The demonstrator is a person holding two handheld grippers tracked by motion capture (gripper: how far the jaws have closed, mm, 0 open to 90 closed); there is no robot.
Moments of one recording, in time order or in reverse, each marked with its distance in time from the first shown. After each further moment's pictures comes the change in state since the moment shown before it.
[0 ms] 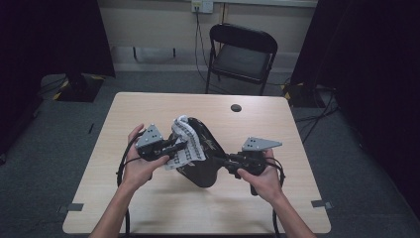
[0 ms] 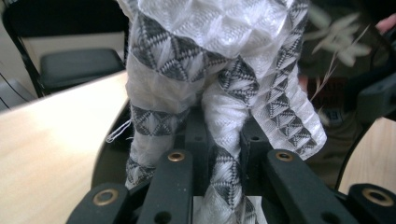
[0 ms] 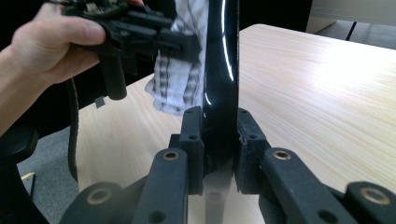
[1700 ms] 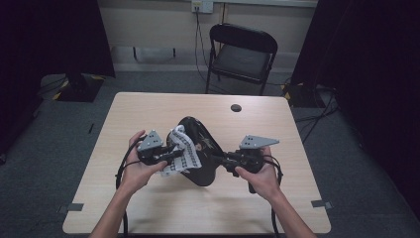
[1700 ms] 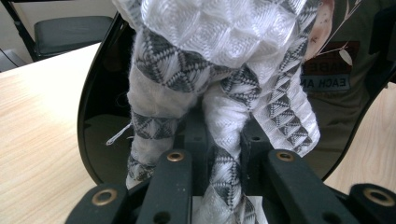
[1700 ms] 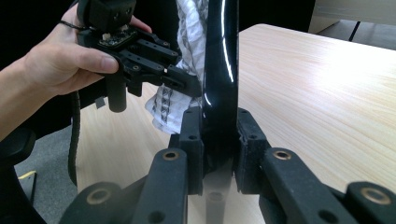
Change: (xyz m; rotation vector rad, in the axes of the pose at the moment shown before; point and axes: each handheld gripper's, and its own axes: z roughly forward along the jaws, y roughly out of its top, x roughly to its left) left arm 0.005 -0.018 0.001 0.095 0.004 0.001; right arm -0.002 0.004 0.006 0.005 0.011 -0.003
